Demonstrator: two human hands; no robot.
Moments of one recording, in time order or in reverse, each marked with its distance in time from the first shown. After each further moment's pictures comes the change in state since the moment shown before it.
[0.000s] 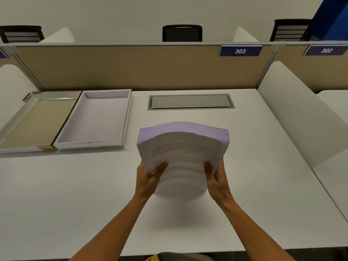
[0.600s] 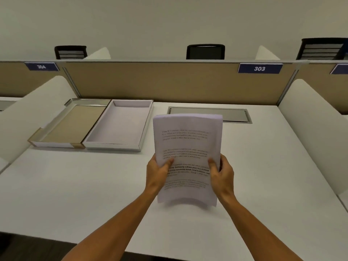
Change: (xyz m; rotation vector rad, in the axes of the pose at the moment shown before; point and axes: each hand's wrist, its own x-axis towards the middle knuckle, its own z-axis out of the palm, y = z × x) left_hand 0.012 0.026 0.007 0.048 0.177 -0.176; right_hand 0.033 -0.005 0.009 -0.143 0.089 0.003
